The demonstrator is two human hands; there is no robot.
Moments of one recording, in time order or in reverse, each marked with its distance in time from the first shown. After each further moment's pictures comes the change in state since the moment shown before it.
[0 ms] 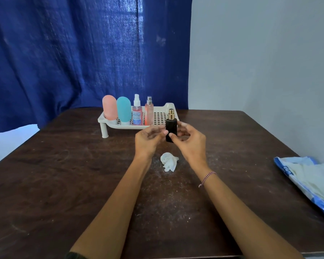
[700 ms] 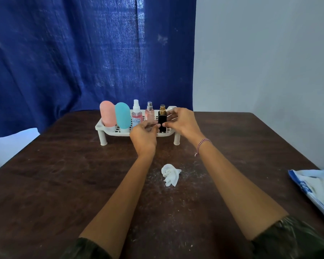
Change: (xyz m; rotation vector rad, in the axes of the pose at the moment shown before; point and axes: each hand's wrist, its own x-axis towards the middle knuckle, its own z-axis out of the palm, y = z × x) left_hand 0.061 -0.001 0.016 0.522 0.397 0.034; right_hand 0.101 -0.013 0.028 -0.221 -0.357 0.050
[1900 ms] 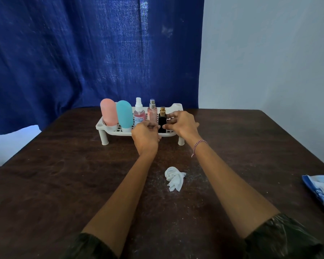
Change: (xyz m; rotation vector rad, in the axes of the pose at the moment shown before) left_hand 0.015 -0.008 0.005 0.185 -0.037 -0.068; right_hand 0.020 0.015 0.028 -0.138 -0.015 0.151
